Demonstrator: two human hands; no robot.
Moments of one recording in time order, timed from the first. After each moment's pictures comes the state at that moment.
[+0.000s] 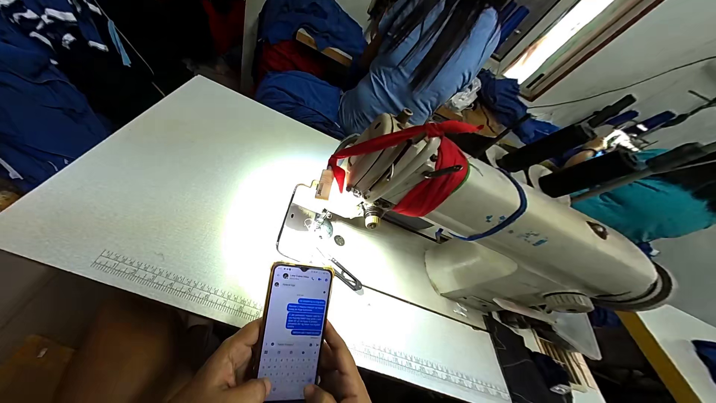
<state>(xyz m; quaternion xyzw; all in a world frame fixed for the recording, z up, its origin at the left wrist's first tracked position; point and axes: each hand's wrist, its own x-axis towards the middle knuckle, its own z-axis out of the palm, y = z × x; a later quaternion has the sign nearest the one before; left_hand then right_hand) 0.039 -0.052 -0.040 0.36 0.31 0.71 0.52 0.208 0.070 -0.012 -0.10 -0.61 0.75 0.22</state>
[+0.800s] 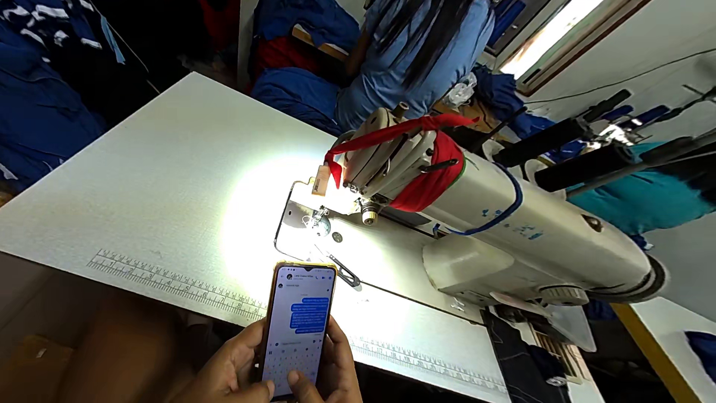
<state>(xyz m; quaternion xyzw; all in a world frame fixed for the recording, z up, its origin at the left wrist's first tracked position) 0.042 -0.051 -0.034 0.38 0.33 0.70 0.51 0.197 0.053 -0.009 -0.18 -0.62 0.71 0.29</state>
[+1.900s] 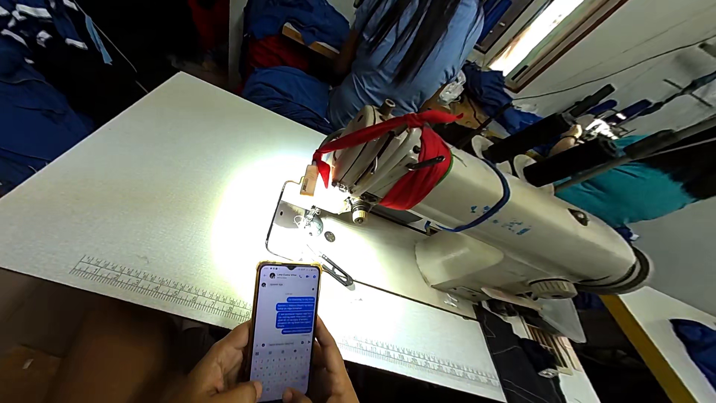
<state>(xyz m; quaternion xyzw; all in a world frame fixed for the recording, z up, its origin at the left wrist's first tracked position) 0.039 -0.052 -0.036 0.36 0.31 0.71 0.53 0.205 0.066 -0.015 -0.11 -0.62 0.74 0.23</state>
